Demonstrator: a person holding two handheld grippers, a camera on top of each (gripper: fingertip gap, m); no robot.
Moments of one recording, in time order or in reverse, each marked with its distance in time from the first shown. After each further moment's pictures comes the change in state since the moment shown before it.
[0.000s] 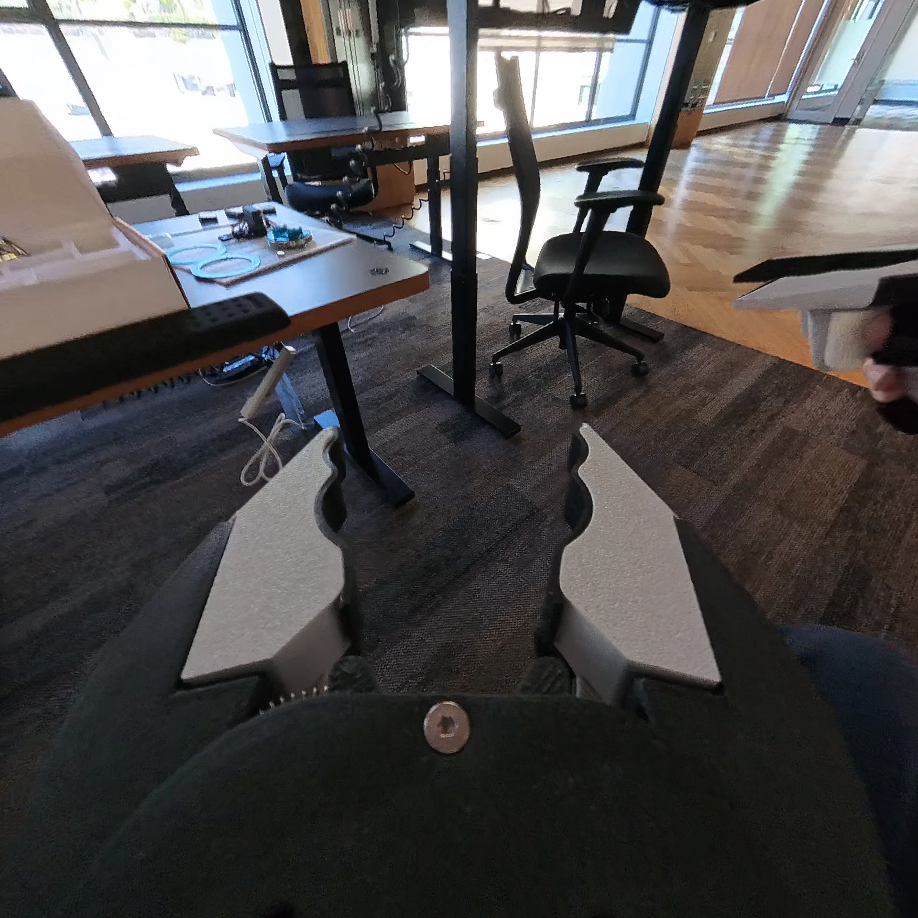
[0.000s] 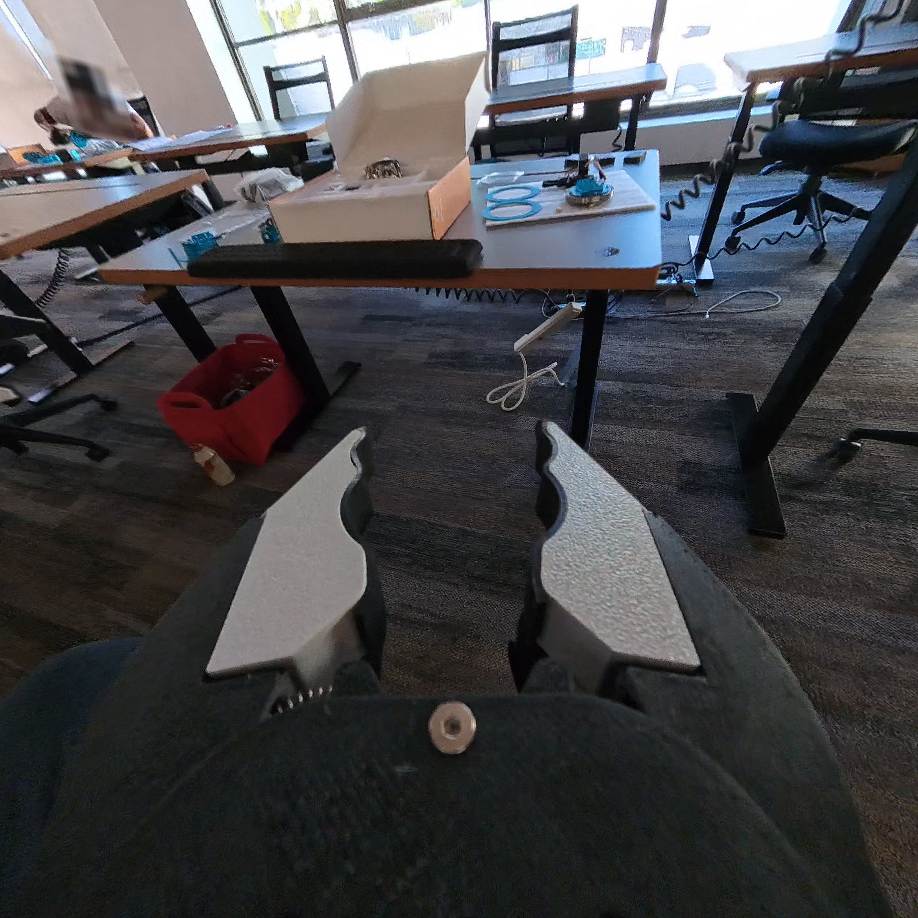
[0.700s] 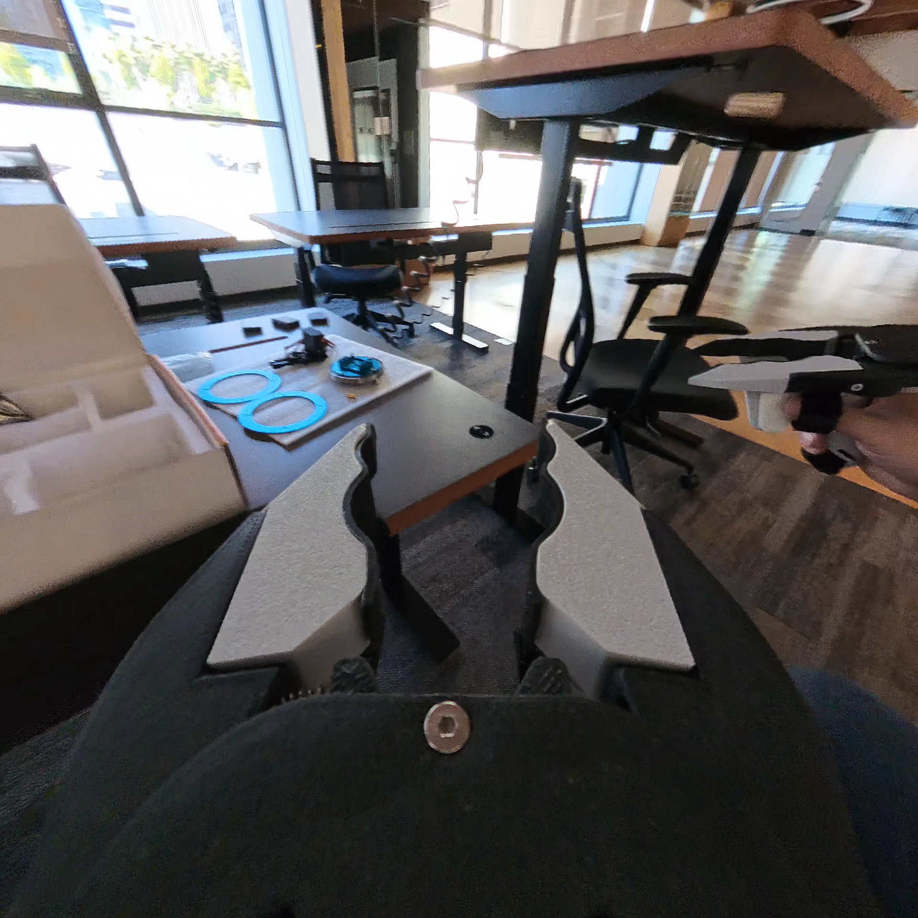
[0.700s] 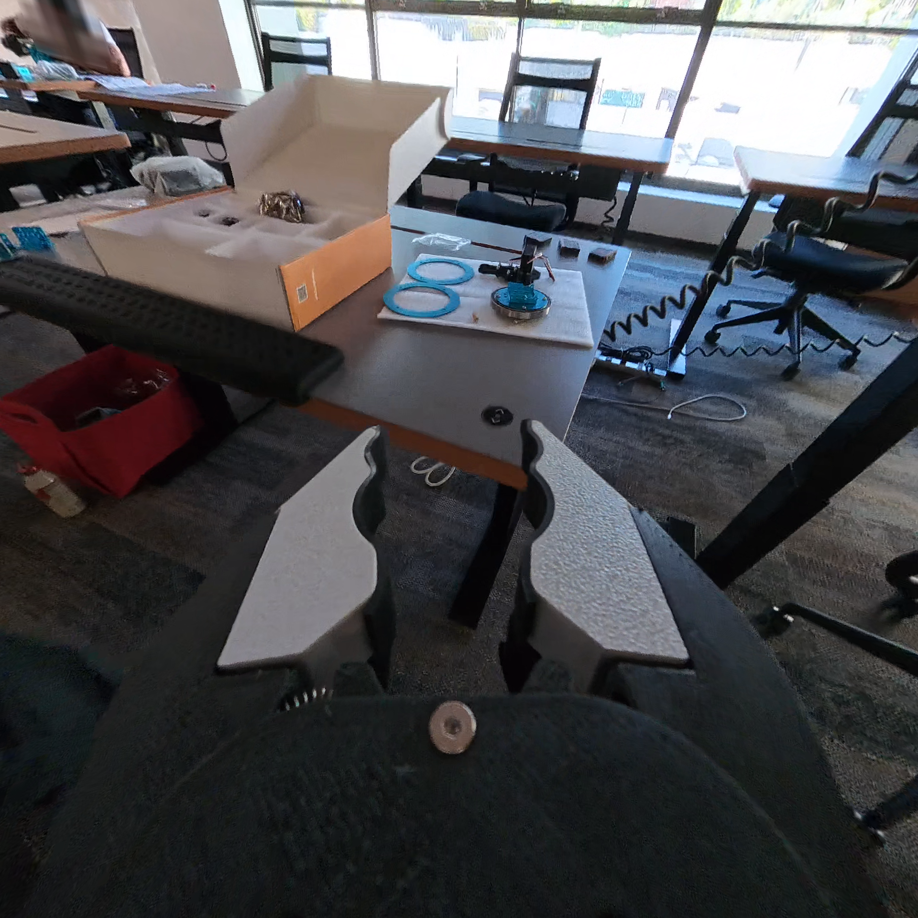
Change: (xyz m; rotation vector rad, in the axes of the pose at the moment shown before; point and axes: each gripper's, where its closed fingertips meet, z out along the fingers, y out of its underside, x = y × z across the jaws) left arm -0.186 -0.117 0.263 0.138 0.004 -0.055; right arm 0.174 -0.122 0.288 0.011 -0.045 -0.193
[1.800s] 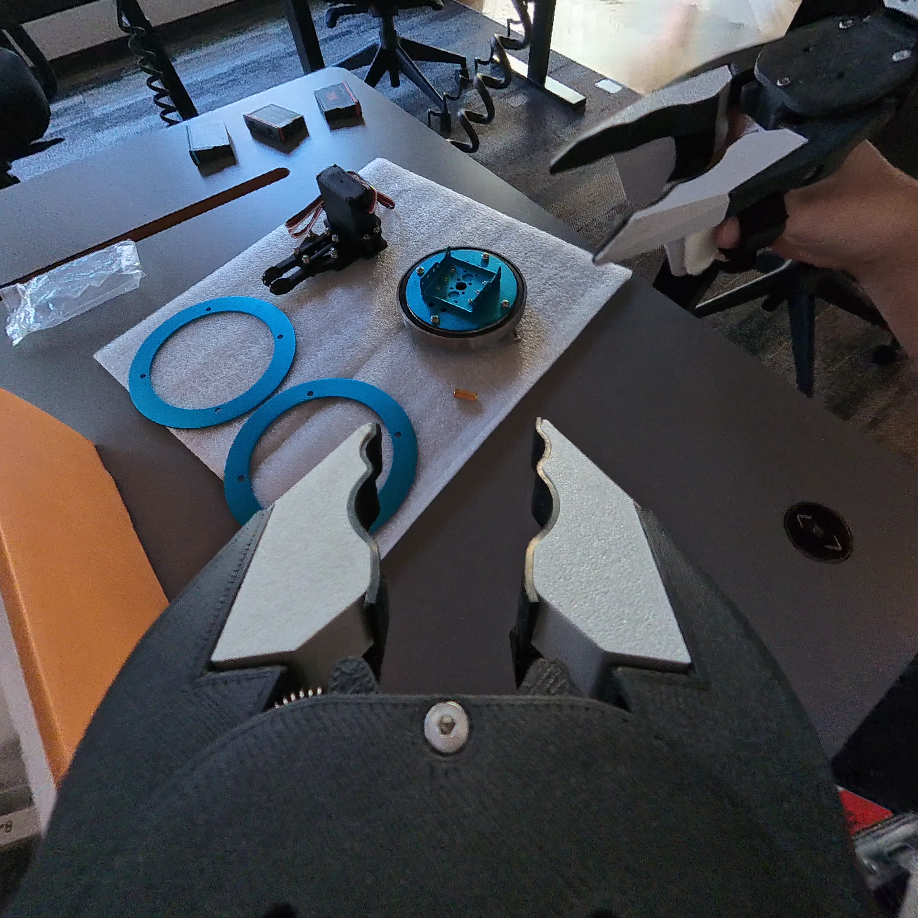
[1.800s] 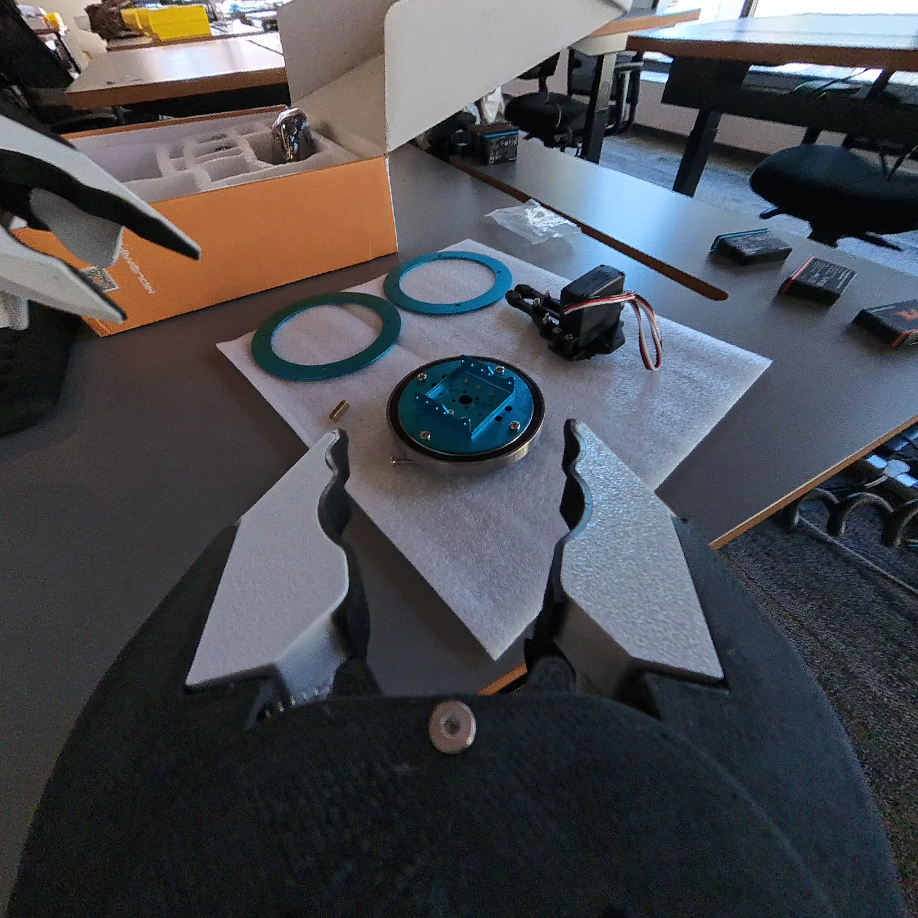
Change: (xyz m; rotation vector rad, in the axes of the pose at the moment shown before) left arm -0.164 0.104 0.352 -0.488 -0.085 0.055; right arm 0.131 0.015 0.430 -0.081 -0.672 -0.086
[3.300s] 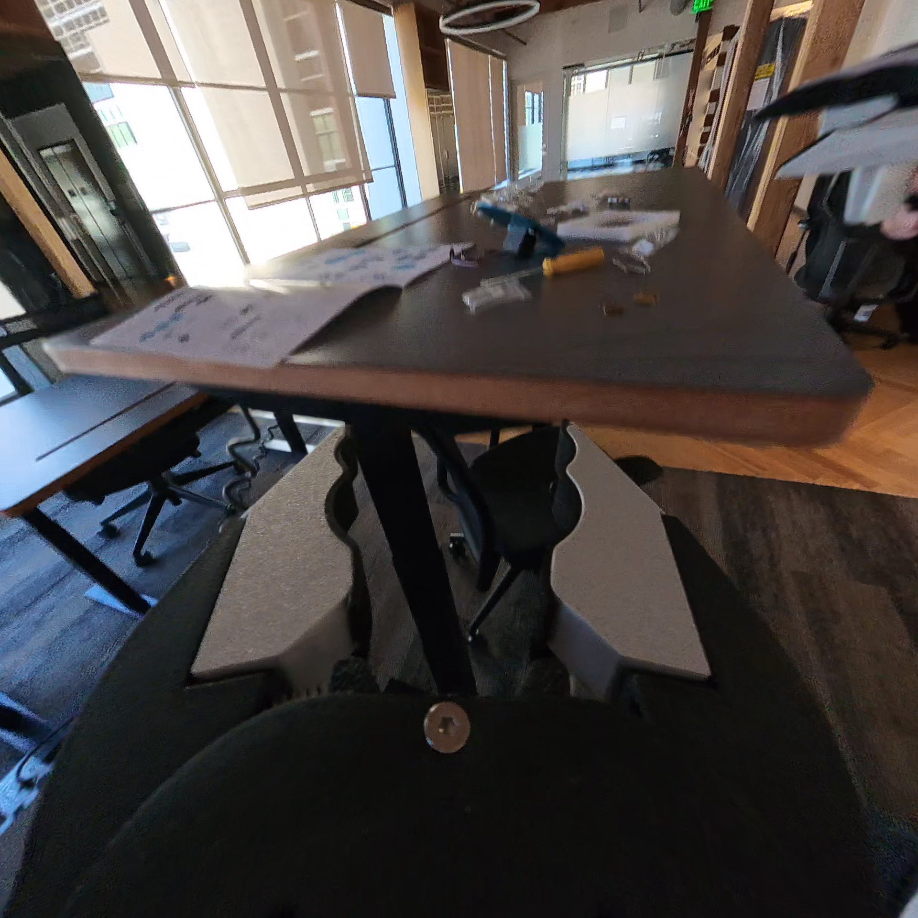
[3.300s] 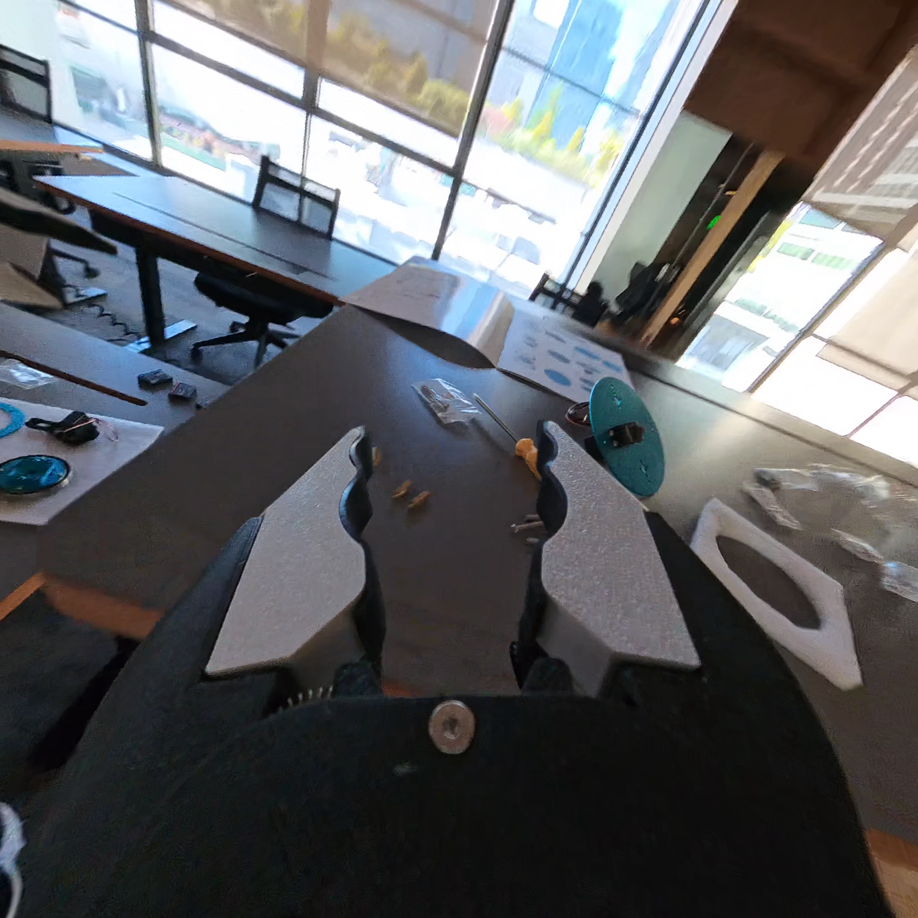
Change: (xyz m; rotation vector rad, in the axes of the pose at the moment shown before) left arm 0.344 -0.478 -0.031 0.496 0.510 0.262; right arm 0.021 -0.295 -0.706 0.063 0.991 -0.171
